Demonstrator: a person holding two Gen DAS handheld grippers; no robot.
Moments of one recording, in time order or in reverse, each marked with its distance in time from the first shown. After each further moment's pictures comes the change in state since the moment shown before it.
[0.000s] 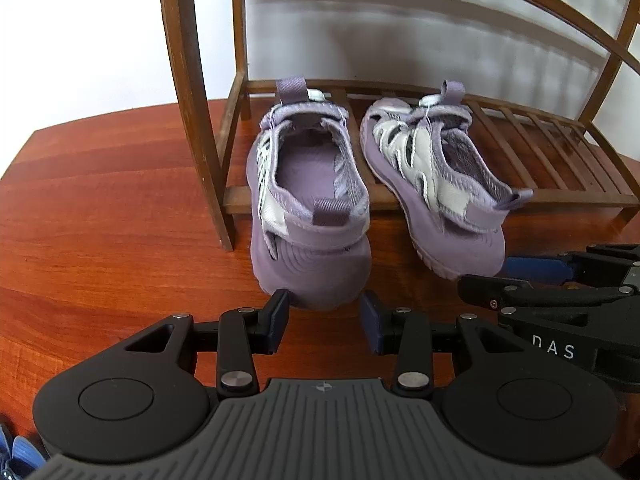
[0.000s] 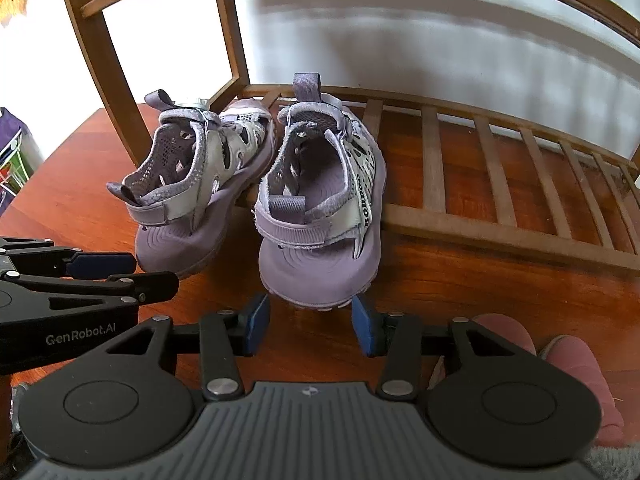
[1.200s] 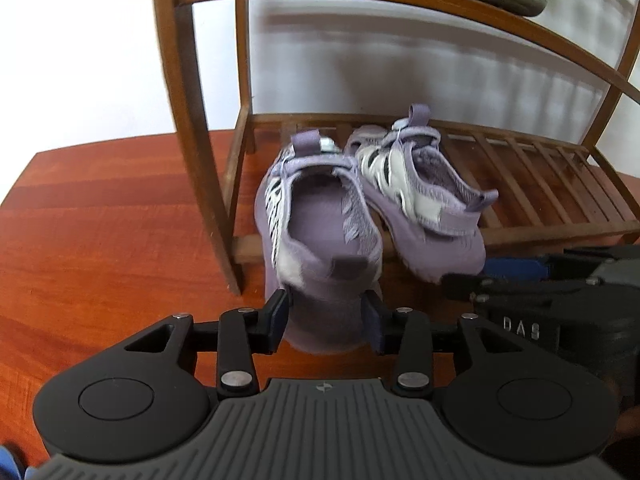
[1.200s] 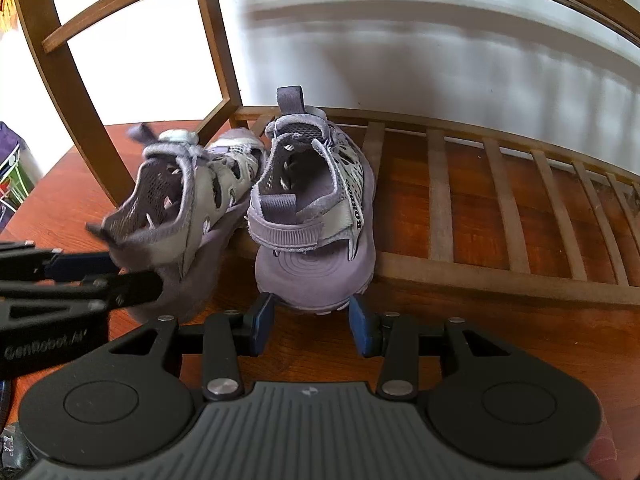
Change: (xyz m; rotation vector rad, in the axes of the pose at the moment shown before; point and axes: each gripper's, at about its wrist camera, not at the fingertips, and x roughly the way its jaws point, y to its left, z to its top) left arm -0.005 -0.005 0.014 0.003 -0.042 0.006; right arm 0.022 -0.010 0.032 0.009 -0.016 0.018
